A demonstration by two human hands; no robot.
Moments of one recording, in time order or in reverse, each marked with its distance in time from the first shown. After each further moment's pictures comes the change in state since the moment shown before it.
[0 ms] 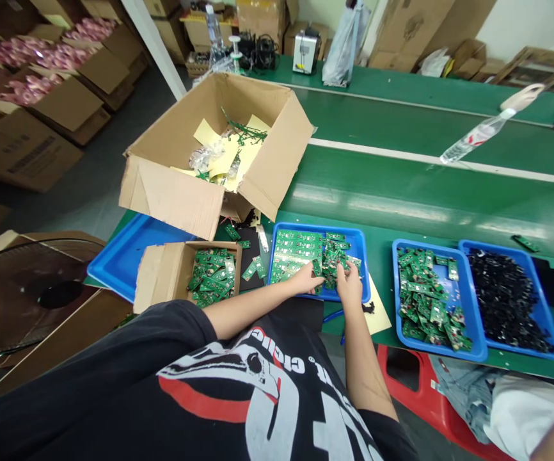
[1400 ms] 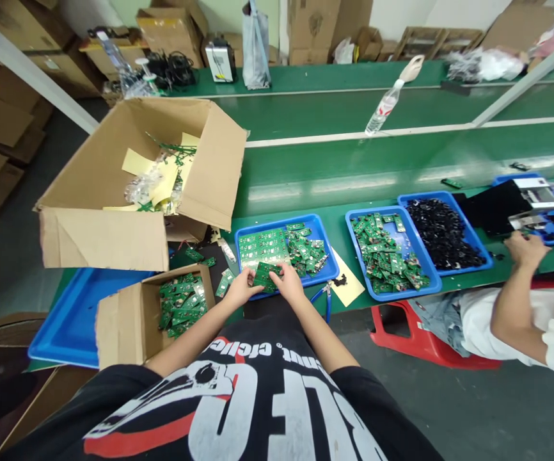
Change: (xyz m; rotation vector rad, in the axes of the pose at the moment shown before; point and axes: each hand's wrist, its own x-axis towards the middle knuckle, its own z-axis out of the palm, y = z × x) left_hand -0.028 -0.043 -0.069 0.261 0.174 0.118; right_hand -0.036 -0.016 0.058 -0.054 -0.147 -0.206
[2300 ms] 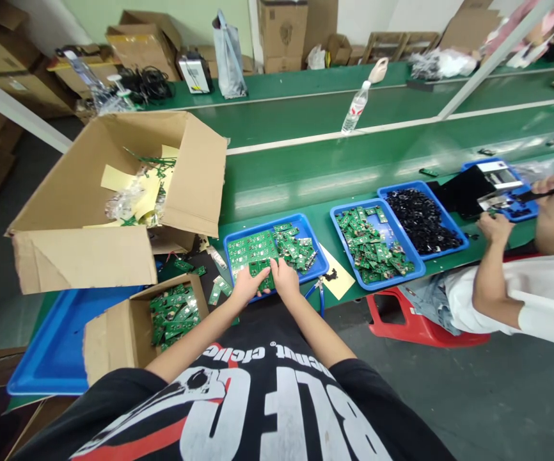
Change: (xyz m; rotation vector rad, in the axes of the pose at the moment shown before) left_hand 0.001 0.059 0.019 -0.380 -0.083 -0.007; right_hand -0.001 -0.028 -0.023 -0.281 0.079 0.137
